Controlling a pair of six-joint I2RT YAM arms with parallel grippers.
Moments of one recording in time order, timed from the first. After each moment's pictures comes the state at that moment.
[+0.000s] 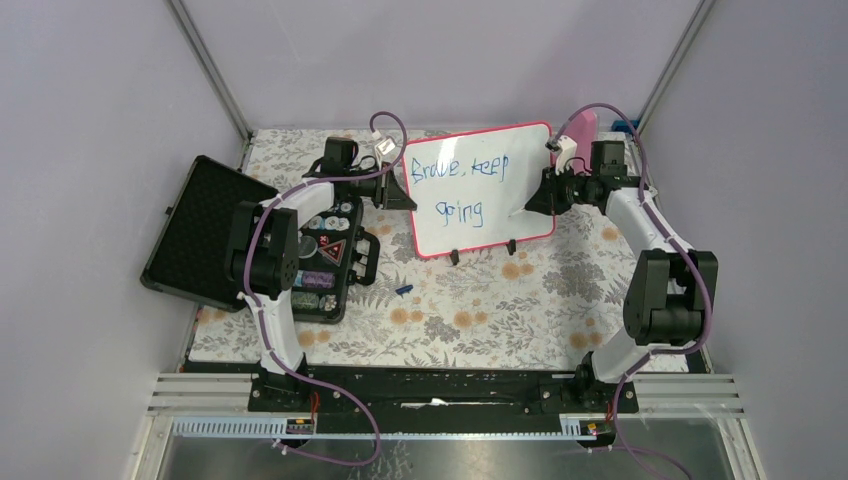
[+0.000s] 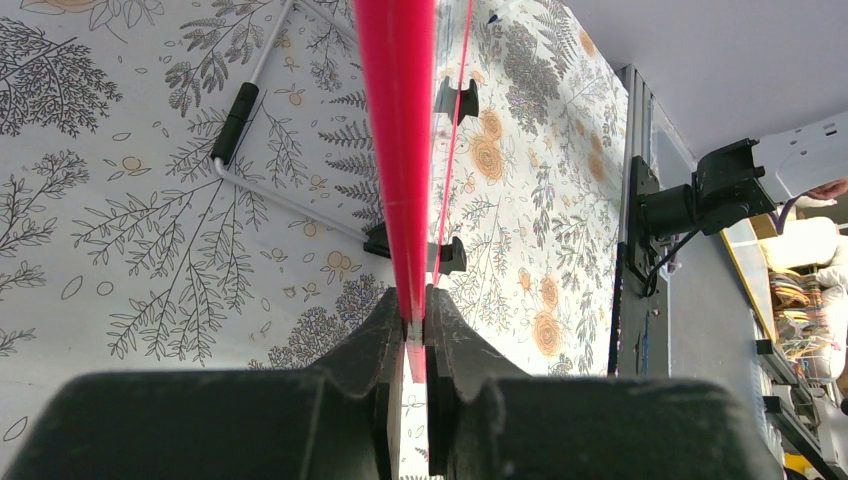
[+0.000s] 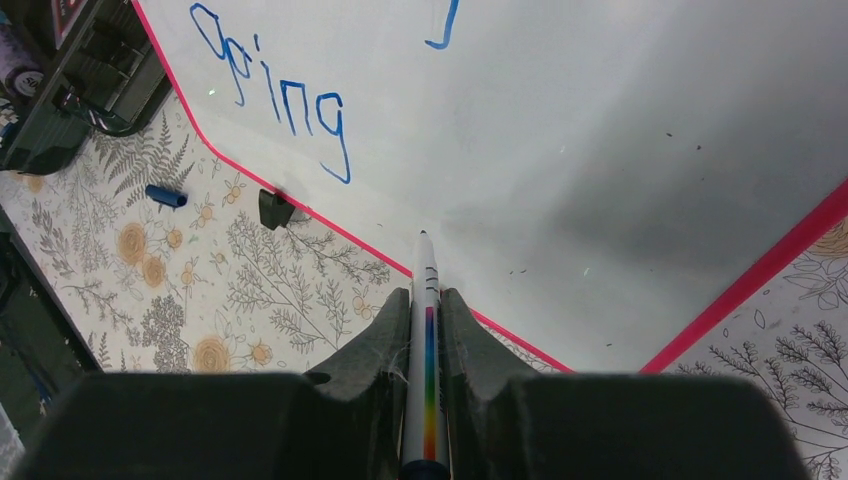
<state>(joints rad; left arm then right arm) -0.20 1.99 1.38 -0.11 1.16 -0.04 -0.03 1.62 1.21 -0.47 -0.77 -0.28</state>
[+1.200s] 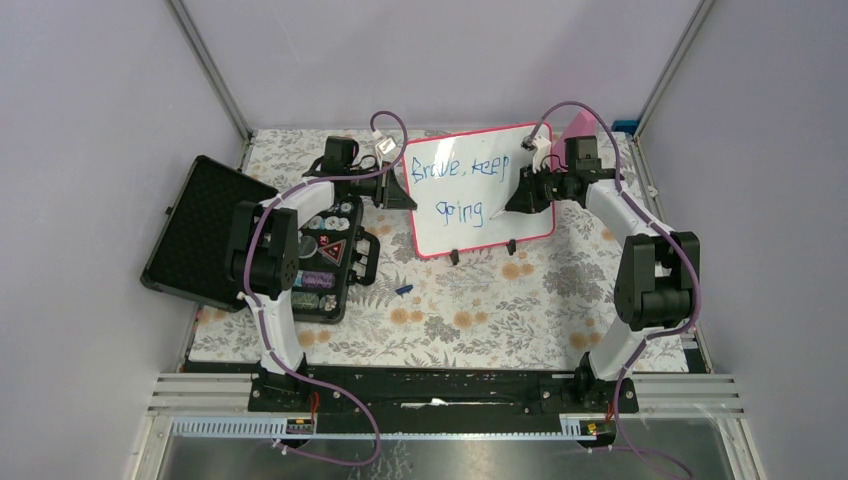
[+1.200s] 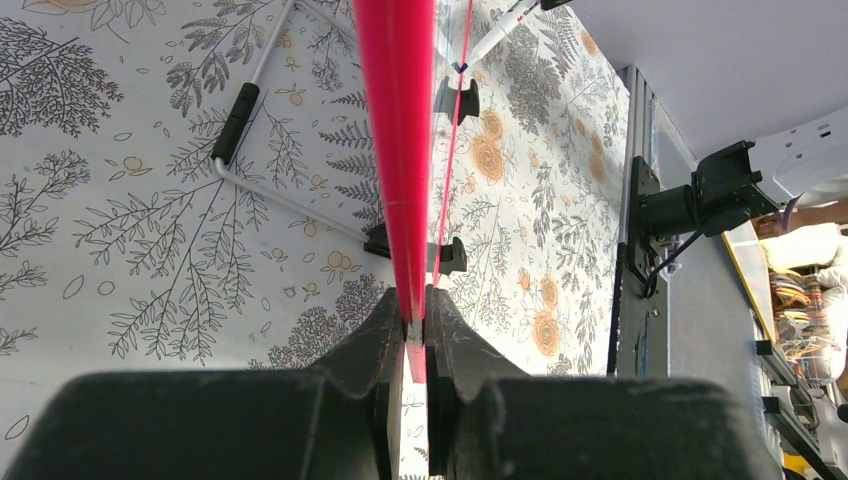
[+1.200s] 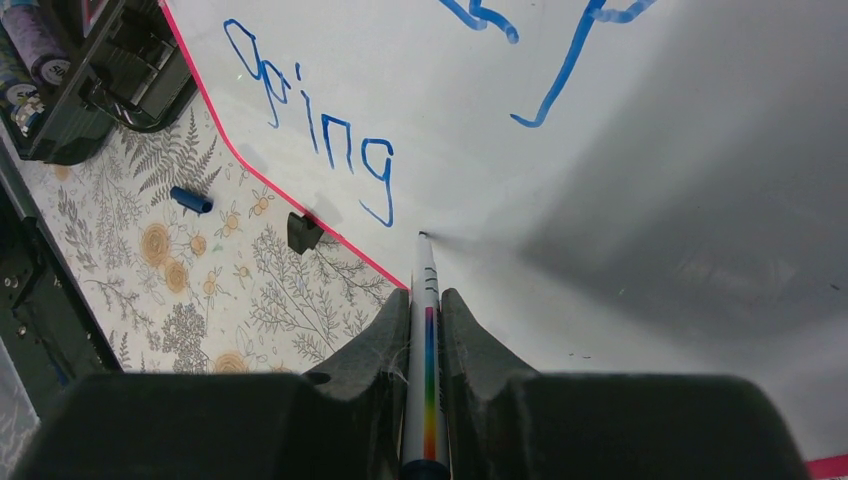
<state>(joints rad) -0.20 1.99 1.39 -0.13 1.15 -0.04 0.08 1.73 1.28 -0.45 -0.77 -0.25</state>
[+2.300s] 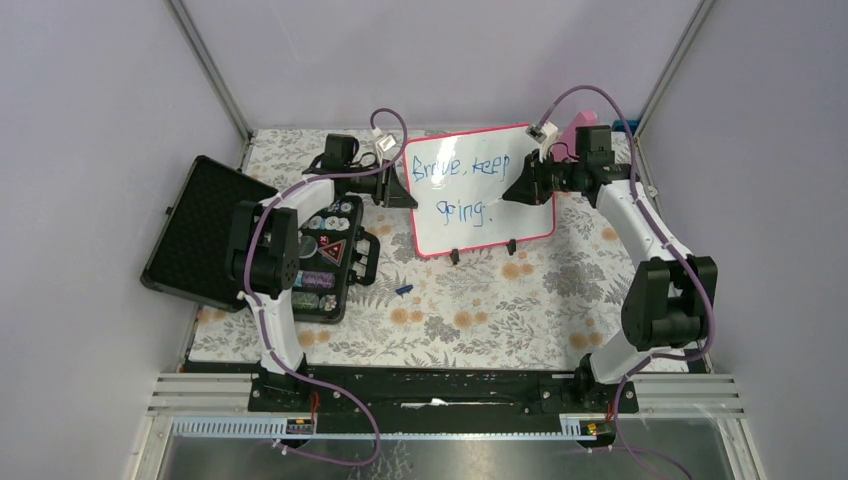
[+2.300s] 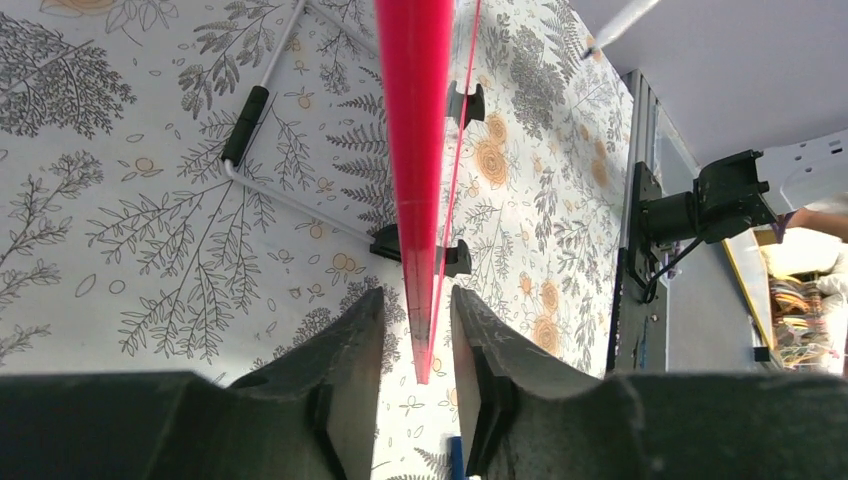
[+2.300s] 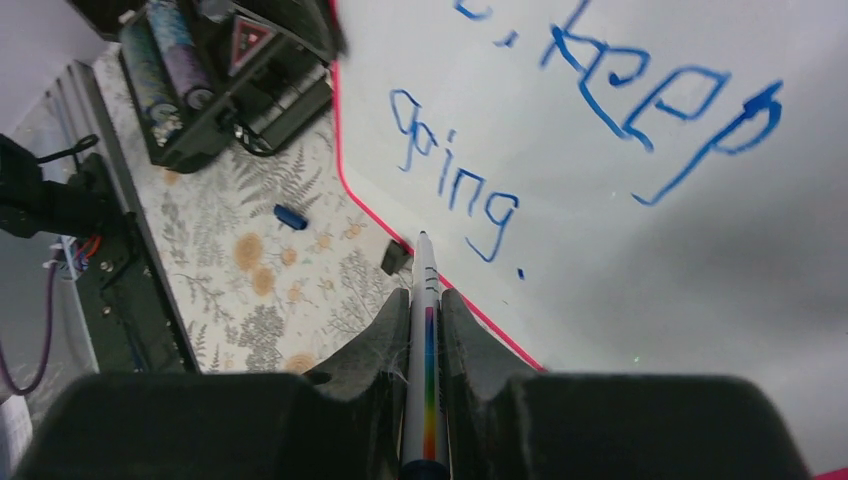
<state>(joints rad) -0.20 1.99 1.42 -0.16 1.14 -0.05 0.08 1.62 1.31 -0.50 -0.88 -0.23</state>
